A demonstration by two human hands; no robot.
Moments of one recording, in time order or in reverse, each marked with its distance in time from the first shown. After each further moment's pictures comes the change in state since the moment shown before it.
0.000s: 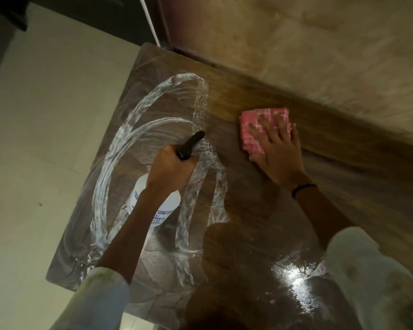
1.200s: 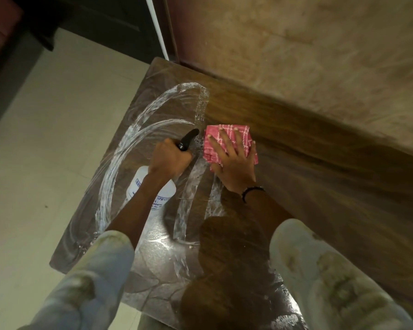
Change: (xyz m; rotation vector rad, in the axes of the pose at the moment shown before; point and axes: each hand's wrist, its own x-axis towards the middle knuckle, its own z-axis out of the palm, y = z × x) left_hand -0.011 0.008 -0.005 0.136 0.113 0.035; right_hand -0.009 -0.097 0.004 0.201 0.031 -0.013
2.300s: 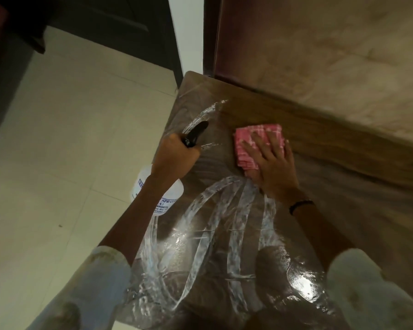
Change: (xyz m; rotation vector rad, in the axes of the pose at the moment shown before) left_hand 0.099 -0.035 -0.089 -0.079 -0.078 0.038; right_hand 0.061 -0.018 -0.006 -0.187 -0.058 -0.008
